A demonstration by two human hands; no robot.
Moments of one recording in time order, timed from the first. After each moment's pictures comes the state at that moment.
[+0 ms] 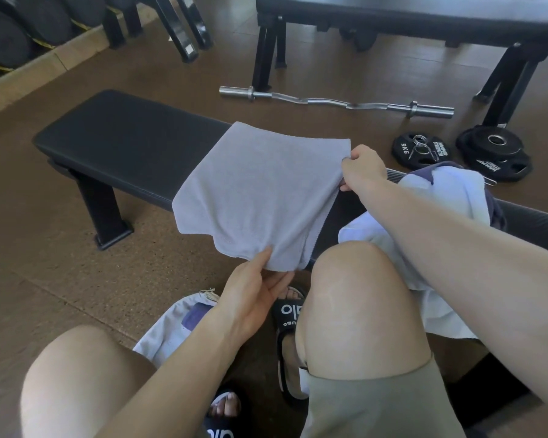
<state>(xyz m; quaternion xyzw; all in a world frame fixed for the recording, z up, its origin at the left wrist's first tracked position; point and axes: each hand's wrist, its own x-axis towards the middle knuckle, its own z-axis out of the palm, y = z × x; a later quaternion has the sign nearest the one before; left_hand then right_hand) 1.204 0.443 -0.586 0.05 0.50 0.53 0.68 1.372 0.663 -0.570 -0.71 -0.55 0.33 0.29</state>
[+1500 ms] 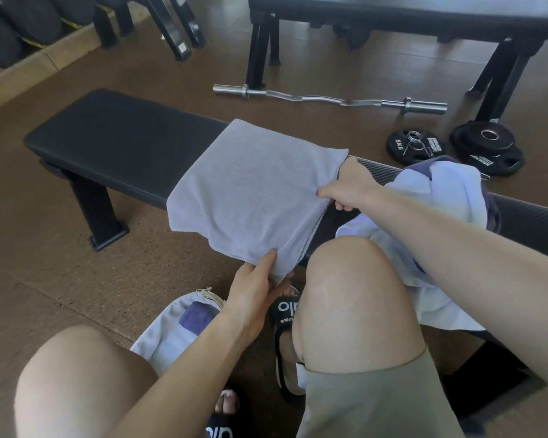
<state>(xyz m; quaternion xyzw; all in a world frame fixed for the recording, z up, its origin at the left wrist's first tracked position) 1.213 0.437 -0.608 0.14 0.58 0.50 0.63 1.377 0.638 -0.573 -0.66 -0.64 0.37 0.13</state>
